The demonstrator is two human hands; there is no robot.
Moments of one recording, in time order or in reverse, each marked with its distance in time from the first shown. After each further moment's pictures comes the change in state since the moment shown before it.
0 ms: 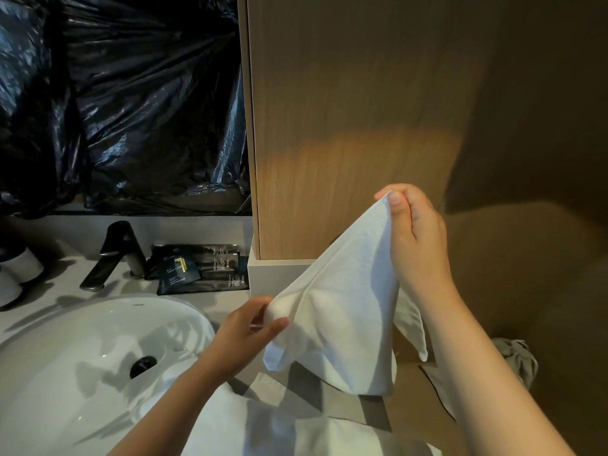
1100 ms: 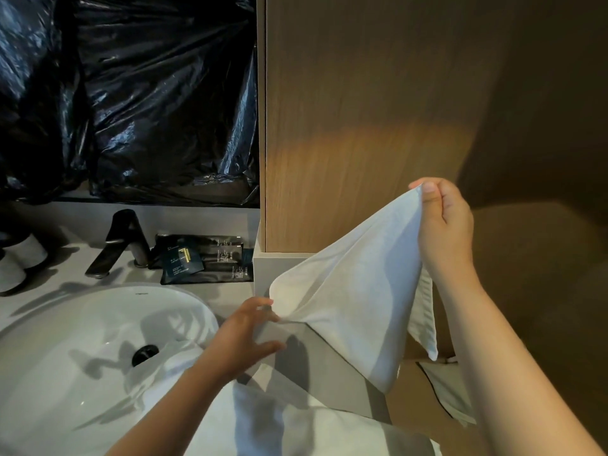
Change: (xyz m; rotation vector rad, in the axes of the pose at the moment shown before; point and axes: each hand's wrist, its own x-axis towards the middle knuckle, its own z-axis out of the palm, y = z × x) left_hand -0.006 -0.036 0.003 0.261 -0.017 0.089; right_hand 0.016 0.021 -0.012 -0.021 0.093 0.120
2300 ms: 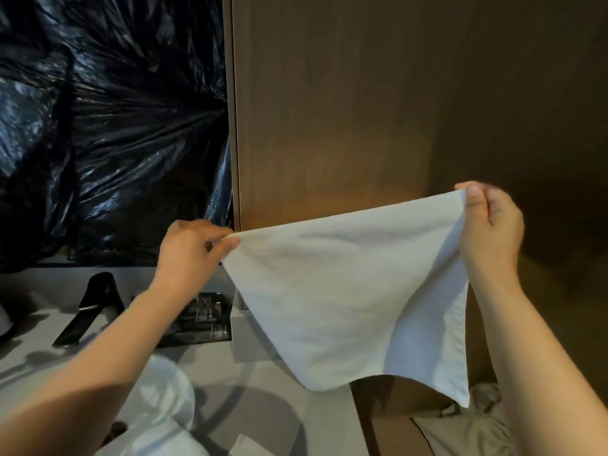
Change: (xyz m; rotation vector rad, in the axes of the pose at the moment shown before) left_hand 0.099 0.090 -0.156 0.277 0.611 0.224; right_hand 0.071 -0.013 -0.079 -0.031 0.316 -0.082
